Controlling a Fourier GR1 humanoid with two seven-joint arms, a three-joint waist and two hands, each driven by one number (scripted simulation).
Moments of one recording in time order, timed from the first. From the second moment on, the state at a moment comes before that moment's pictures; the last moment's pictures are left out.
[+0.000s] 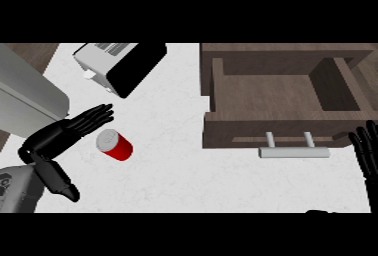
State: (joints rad) left arm -0.25 0.34 0.14 -1.26 0.10 -0.94 -0.19; right arm 0.25 -0.07 -0.19 -2.04 -0.06 0.16 0.02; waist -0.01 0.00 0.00
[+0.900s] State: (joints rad) left arm -0.37 0.41 0.03 -0.82 -0.19 -0.71 -0.60; right arm 0.23 -0.07 -0.20 -2.03 -0.05 0.17 0.02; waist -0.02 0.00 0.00
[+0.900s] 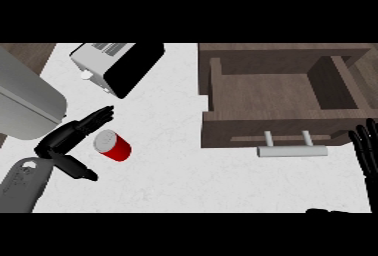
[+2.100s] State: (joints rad) left arm -0.55 0.40 -0.09 -0.41 -0.25 -0.57 -0.80; right arm 0.22 -0.05 -0.19 -2.10 -0.05 0.16 0.08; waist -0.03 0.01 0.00
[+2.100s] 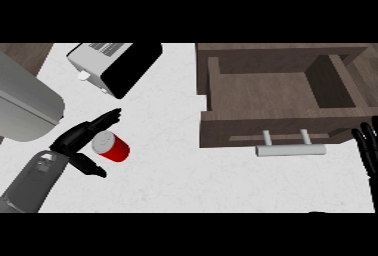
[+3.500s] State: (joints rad) left arm -0.61 0.28 -0.16 -0.34 -0.26 -0.55 -0.84; right arm 0.27 -0.04 -0.22 -2.16 -0.10 0.19 0.10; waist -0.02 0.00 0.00
